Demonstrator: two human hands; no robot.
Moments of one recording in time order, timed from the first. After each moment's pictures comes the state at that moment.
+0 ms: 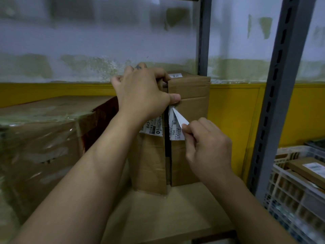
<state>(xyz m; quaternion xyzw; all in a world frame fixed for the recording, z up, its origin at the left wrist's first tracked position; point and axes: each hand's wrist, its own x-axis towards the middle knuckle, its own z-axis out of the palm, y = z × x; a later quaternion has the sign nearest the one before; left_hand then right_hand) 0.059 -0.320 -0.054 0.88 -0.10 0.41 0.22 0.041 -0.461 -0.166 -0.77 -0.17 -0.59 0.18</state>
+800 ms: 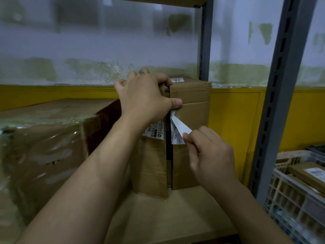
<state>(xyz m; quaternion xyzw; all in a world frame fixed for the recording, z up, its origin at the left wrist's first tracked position) 0.057 -0.319 -0.054 0.88 -0.09 0.41 0.22 0.037 -0.469 -0.173 -0.79 -0.20 -0.56 0.16</state>
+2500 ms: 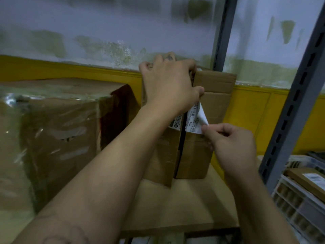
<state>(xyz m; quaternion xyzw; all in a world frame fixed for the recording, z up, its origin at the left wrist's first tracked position) 0.057 -0.334 -0.060 0.88 -0.09 0.43 0.18 0.019 -0.462 -0.150 -0.76 0.03 -0.34 0.55</state>
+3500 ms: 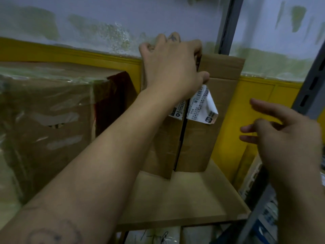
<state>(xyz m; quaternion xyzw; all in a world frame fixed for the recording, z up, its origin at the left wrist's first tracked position) 0.067 -0.332 -0.060 0.88 -0.10 0.43 0.17 -0.006 -0.502 -0.141 -0.78 0.02 -0.45 0.44</state>
